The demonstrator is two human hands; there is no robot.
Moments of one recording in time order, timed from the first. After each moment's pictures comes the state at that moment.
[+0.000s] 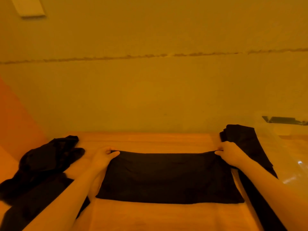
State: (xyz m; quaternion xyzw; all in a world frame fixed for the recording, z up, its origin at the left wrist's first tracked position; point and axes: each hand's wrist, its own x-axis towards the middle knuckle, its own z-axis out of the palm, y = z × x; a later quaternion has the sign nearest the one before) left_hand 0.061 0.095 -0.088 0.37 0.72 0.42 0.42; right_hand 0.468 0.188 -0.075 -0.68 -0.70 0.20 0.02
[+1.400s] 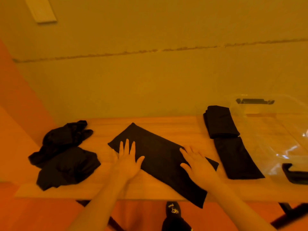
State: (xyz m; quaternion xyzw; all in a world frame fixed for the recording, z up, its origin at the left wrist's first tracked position) left_hand 0.171 -0.009 -0.106 0.61 0.78 0.01 0.11; right_hand 0.430 -0.003 -0.094 -0.55 -0.82 0.15 0.04
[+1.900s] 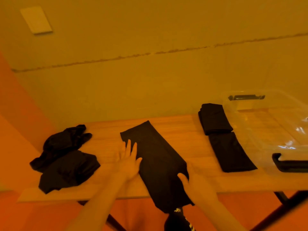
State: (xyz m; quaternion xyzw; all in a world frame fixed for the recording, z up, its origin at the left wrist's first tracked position) left_hand 0.178 -0.016 -0.101 0.65 0.75 -0.03 0.10; right_hand 0.422 -0.062 -0.110 -0.64 -0.73 0.22 0.12
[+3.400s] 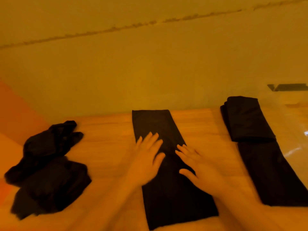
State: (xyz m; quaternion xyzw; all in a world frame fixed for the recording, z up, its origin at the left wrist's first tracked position) left_hand 0.204 0.044 -0.092 0.76 0.64 0.11 0.07; right_hand 0.406 0.061 -0.114 -0.43 -0.88 0.19 0.06
